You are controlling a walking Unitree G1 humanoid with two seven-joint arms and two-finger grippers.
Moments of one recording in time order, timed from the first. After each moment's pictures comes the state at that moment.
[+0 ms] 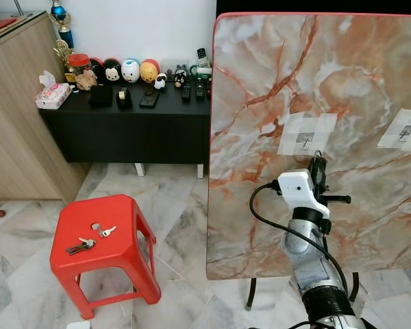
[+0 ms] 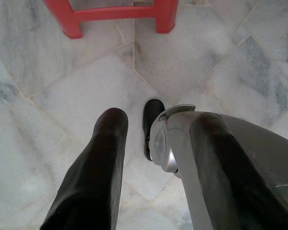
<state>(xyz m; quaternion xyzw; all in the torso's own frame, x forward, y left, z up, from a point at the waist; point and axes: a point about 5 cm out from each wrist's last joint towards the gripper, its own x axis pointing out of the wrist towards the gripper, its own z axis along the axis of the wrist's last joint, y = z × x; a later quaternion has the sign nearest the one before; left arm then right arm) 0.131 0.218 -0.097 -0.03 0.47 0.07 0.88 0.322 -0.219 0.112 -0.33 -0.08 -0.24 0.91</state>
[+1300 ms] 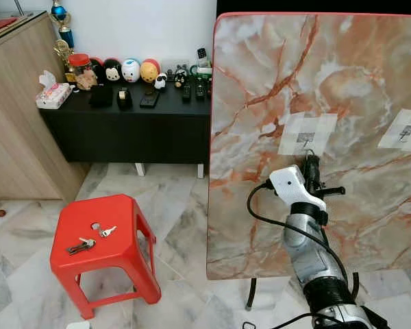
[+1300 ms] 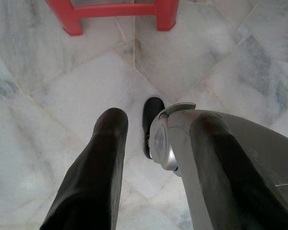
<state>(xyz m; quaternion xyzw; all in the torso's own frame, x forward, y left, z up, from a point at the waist) 0.131 0.218 -0.098 -0.03 0.47 0.08 0.88 0.333 -0.218 0.118 -0.40 -0.06 -0.22 0.89</state>
